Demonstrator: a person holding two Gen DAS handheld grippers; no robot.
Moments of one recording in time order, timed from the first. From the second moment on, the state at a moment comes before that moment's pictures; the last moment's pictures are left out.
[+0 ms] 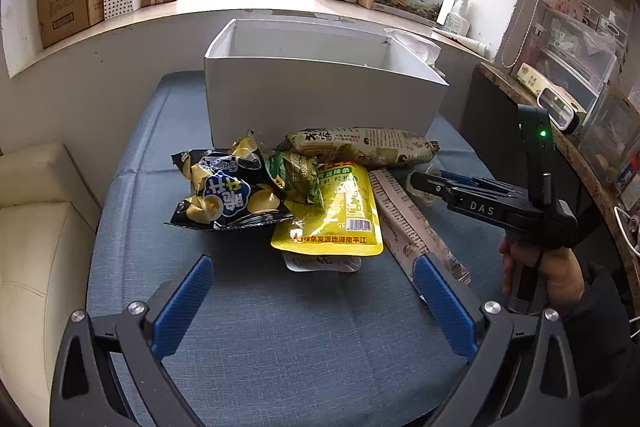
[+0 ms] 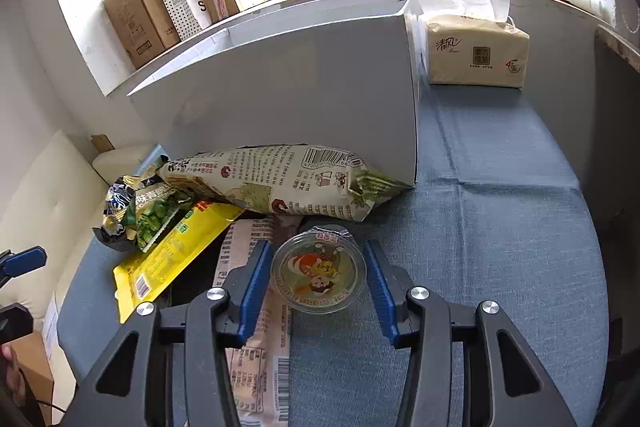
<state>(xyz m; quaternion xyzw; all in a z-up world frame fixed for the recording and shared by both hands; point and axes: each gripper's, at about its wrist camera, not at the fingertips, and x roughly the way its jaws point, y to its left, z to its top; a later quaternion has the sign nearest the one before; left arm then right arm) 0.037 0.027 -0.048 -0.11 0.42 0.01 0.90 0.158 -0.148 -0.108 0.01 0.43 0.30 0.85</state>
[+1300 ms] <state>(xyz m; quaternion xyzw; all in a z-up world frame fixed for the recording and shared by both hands) 0.099 0.013 -0.064 -0.04 0.42 0.00 0.91 0.083 -0.188 -0.063 0.04 0.39 0.31 0.87</state>
